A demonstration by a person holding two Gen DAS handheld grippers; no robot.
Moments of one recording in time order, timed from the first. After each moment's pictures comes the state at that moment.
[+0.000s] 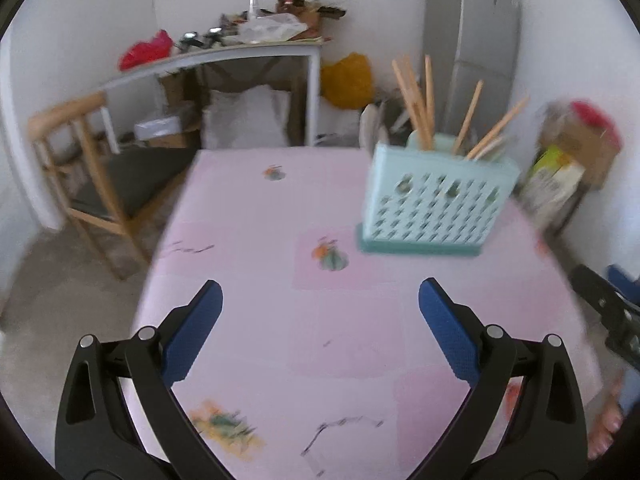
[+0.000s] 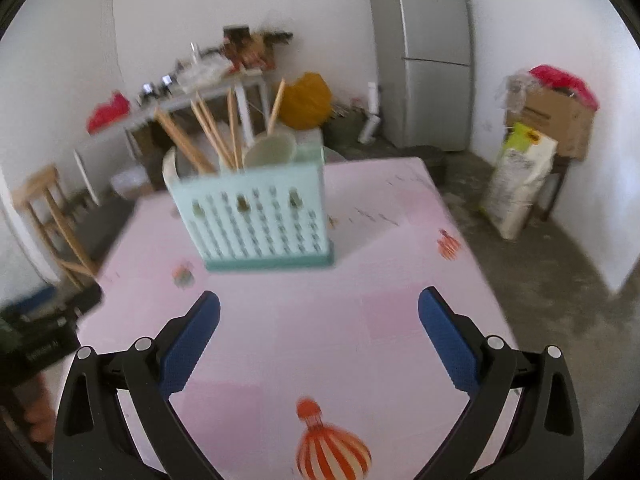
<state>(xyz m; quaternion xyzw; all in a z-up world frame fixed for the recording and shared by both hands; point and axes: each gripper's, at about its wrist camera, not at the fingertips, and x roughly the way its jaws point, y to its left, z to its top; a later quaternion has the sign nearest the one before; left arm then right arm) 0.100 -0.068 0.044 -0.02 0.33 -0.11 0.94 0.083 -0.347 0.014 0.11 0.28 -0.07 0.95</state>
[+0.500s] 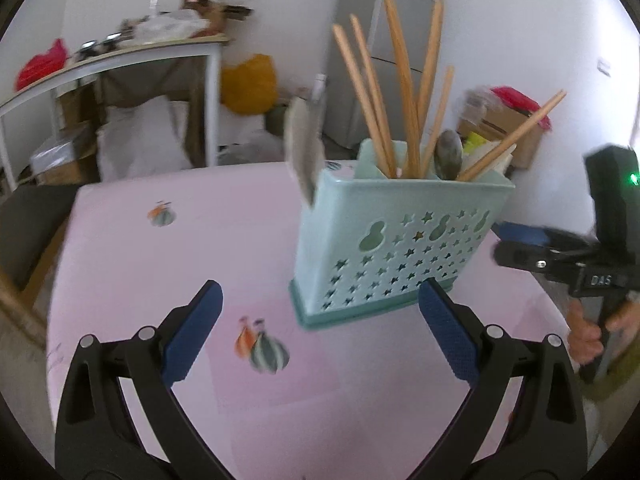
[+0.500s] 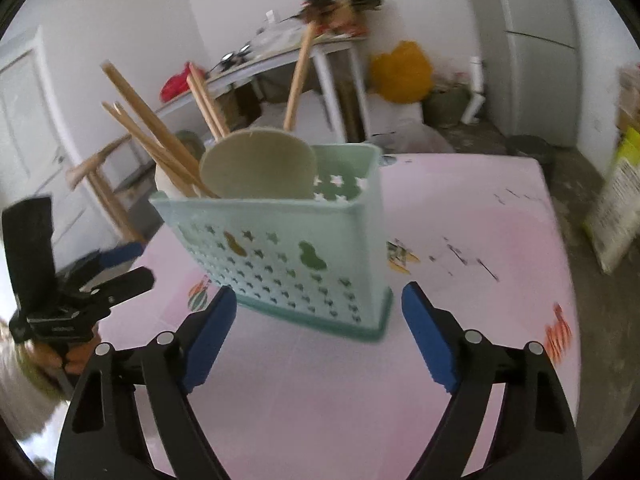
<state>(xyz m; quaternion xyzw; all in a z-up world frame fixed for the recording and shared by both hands) 0.218 -0.116 0.004 0.01 0.32 -0.29 0.90 0.235 -0.370 -0.023 0.06 0.34 0.12 0.93</state>
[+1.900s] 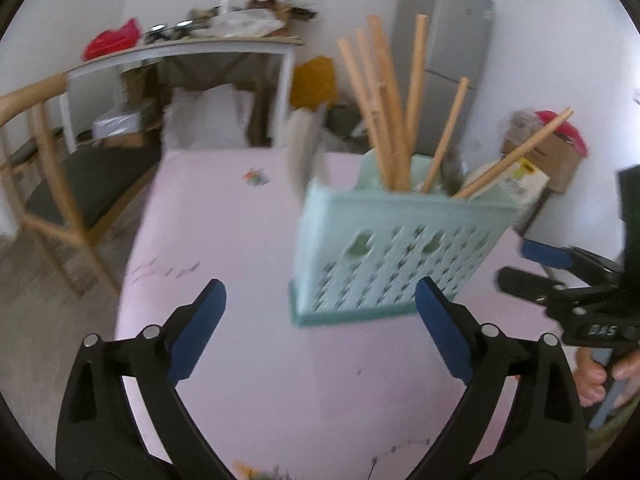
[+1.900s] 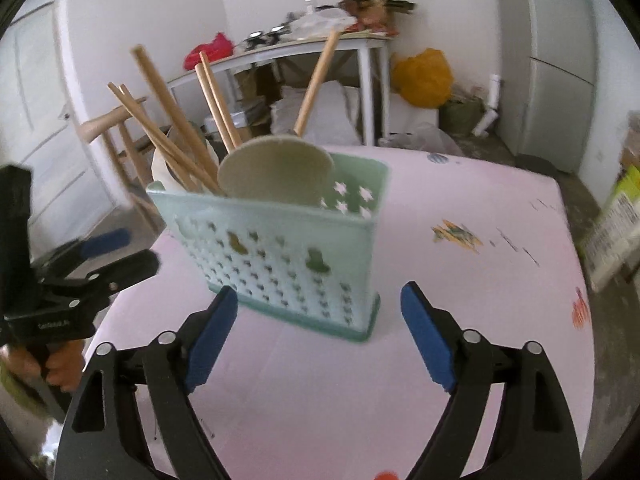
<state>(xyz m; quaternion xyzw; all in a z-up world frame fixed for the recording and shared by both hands) 0.123 -0.029 0.018 -0.03 0.34 -0.16 0.93 0.169 -0.270 -0.004 0.03 0.35 0.08 0.93</state>
